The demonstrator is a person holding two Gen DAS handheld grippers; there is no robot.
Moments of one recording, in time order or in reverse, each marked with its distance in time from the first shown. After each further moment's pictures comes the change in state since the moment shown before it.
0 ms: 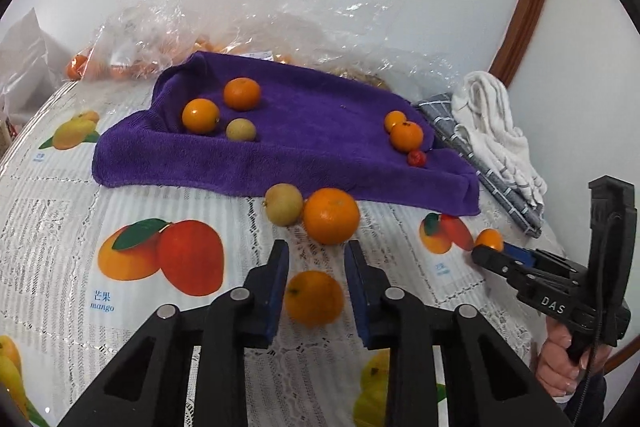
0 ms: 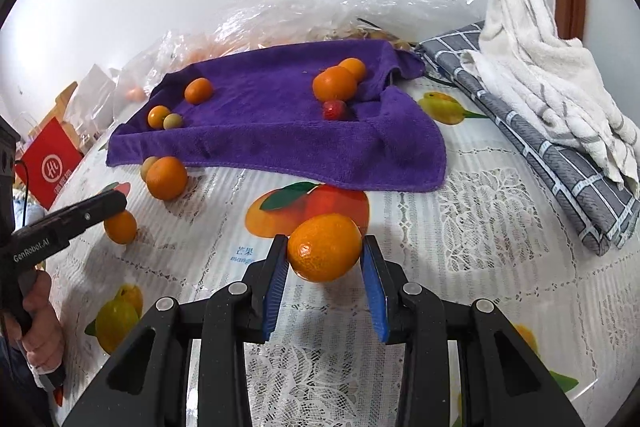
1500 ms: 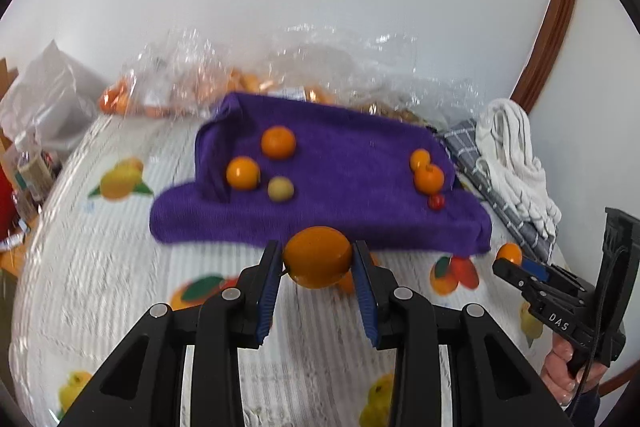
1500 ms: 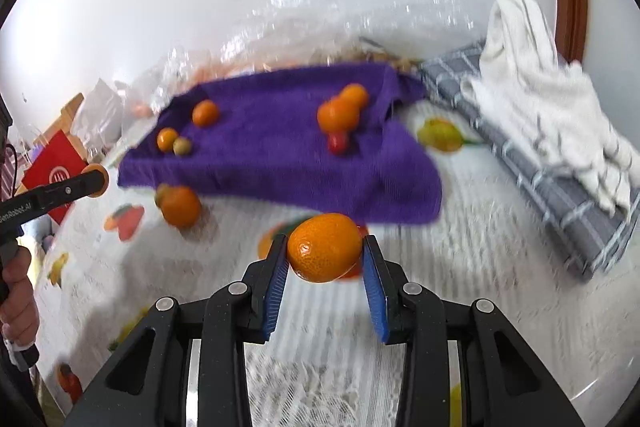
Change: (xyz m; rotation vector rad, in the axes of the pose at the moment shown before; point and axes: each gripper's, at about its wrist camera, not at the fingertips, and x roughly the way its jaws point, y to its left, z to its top) left arm -0.035 0.005 0.059 -0.019 0.014 0.115; right arm -0.022 0.002 0.036 0.003 -0.039 0.017
